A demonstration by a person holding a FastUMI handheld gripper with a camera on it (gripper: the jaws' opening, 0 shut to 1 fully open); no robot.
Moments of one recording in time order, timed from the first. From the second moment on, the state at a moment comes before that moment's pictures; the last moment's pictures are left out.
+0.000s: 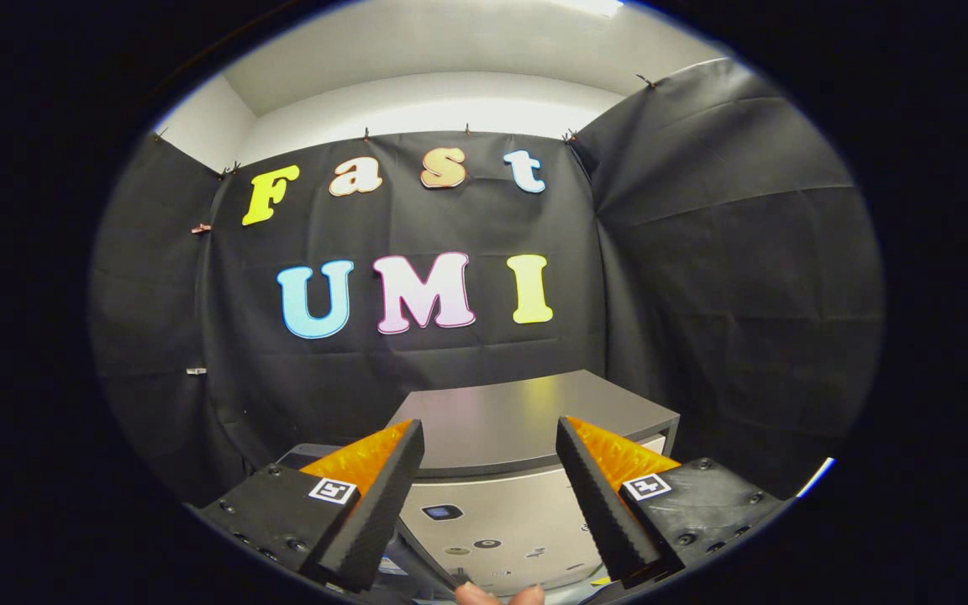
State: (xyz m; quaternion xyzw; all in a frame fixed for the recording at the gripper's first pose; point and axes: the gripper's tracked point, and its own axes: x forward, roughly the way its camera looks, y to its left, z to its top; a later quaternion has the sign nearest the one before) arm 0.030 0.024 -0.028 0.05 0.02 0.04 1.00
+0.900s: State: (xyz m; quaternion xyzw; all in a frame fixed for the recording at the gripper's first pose) arm 0.033 0.049 -0.047 0.03 0.04 0.06 1.00
